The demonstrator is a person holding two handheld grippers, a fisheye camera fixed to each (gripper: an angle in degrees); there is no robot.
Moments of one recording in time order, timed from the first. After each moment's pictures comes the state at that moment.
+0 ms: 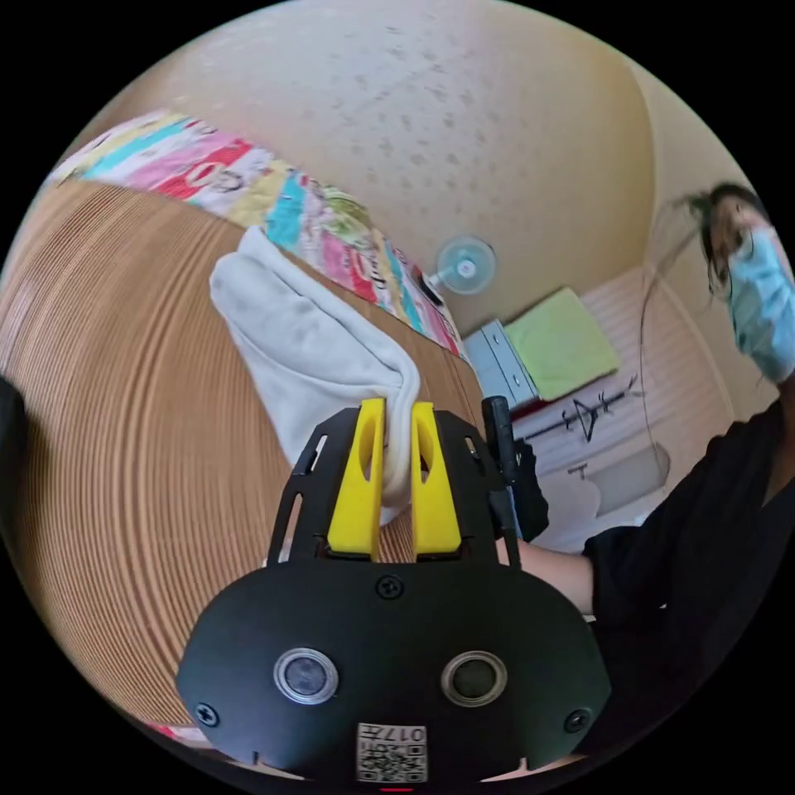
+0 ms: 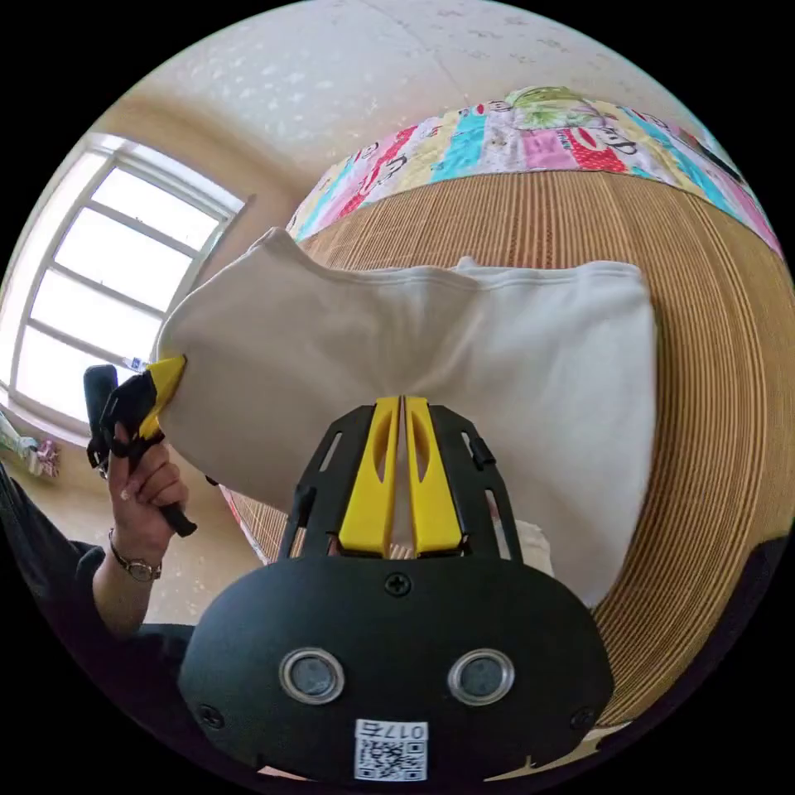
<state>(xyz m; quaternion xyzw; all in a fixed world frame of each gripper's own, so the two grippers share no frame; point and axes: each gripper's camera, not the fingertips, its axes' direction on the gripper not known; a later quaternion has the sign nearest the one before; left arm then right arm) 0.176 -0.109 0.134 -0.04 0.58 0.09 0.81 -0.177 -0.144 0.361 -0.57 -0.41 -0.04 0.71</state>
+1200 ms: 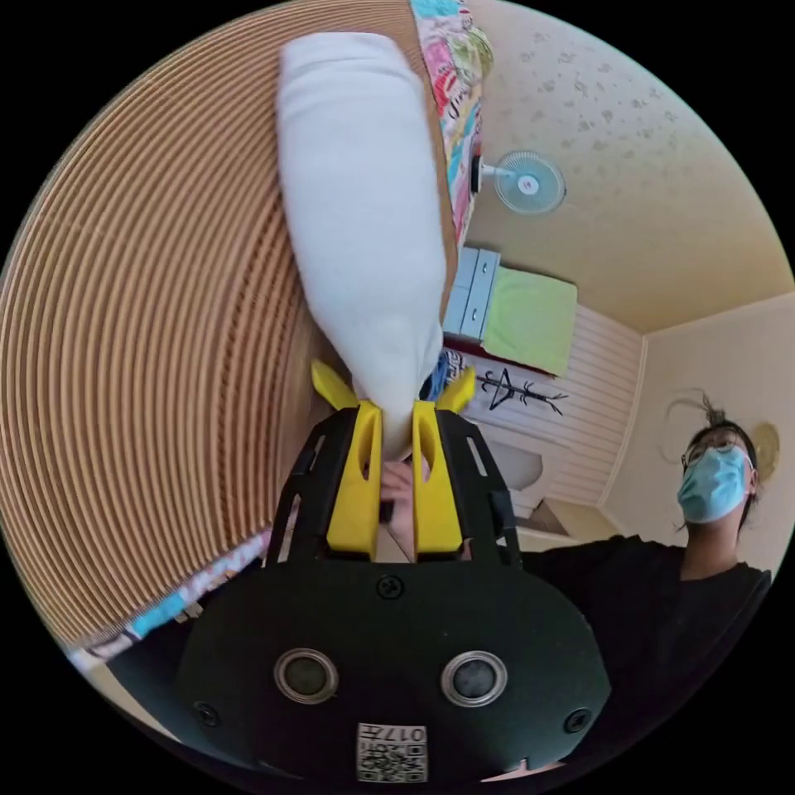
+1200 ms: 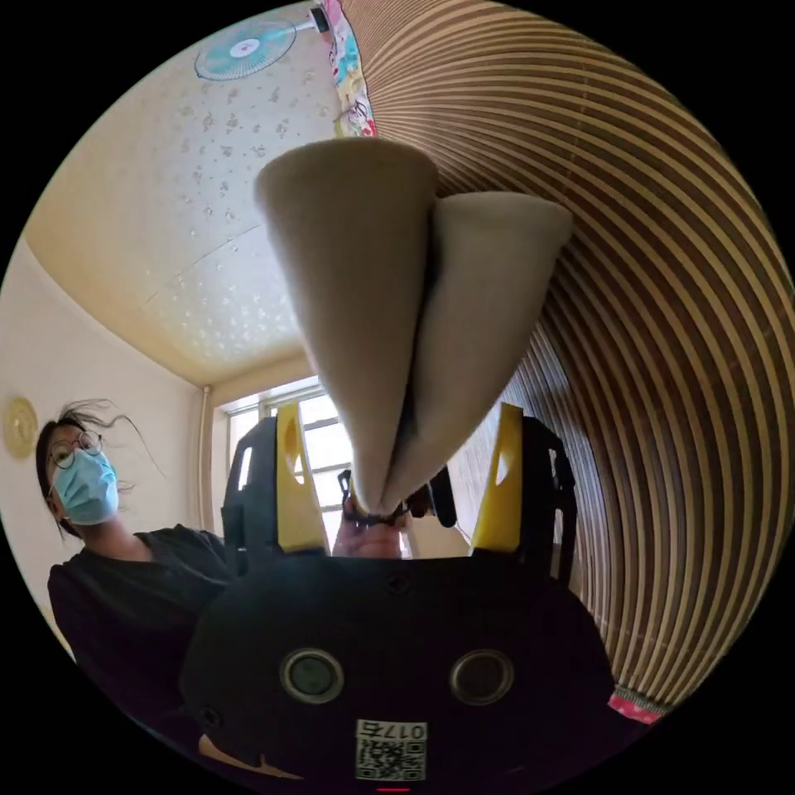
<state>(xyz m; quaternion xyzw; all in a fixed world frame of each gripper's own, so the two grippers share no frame) 0.224 0.043 0.210 -0.39 0.66 -0.02 0.65 0.066 0.084 0.344 -0.55 -0.49 0.49 0.47</state>
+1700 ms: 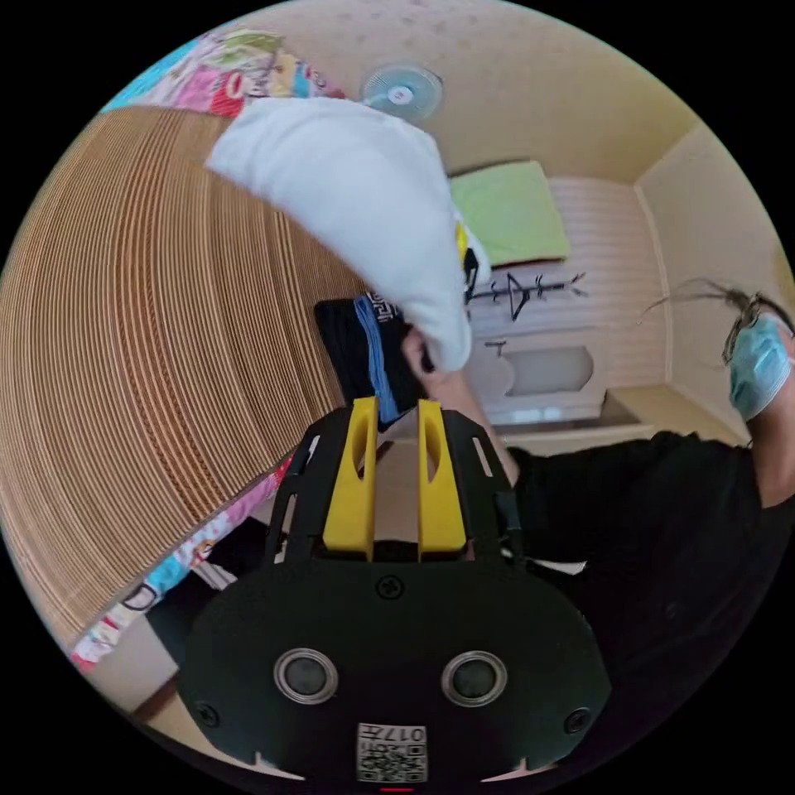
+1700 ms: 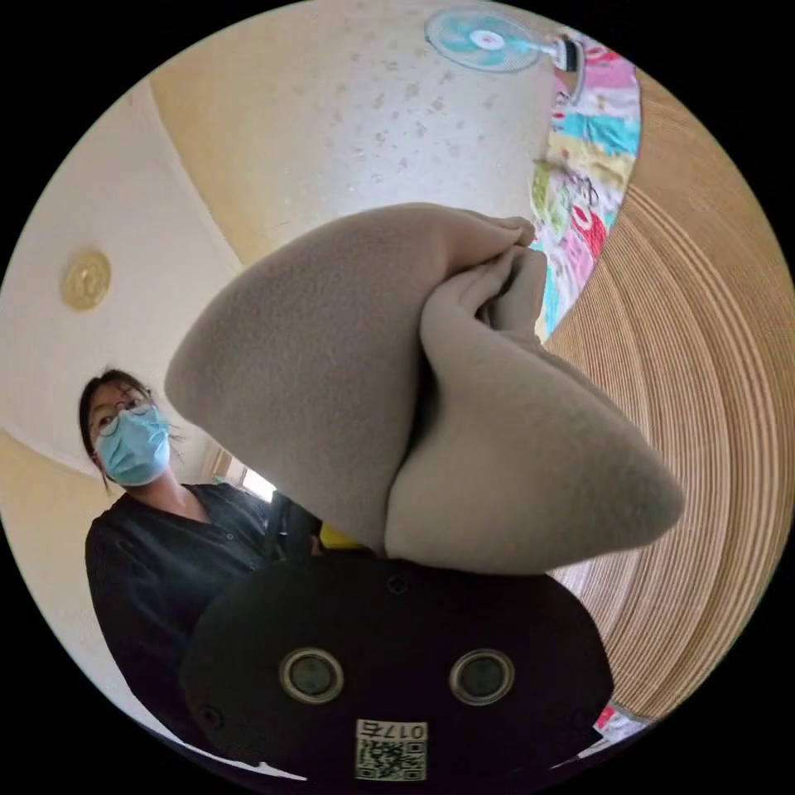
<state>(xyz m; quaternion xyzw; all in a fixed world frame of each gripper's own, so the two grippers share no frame) 0.238 0.029 0.006 -0.29 0.63 0.23 0.68 0.152 -0.136 0.416 -0.37 -0.64 0.39 0.55</state>
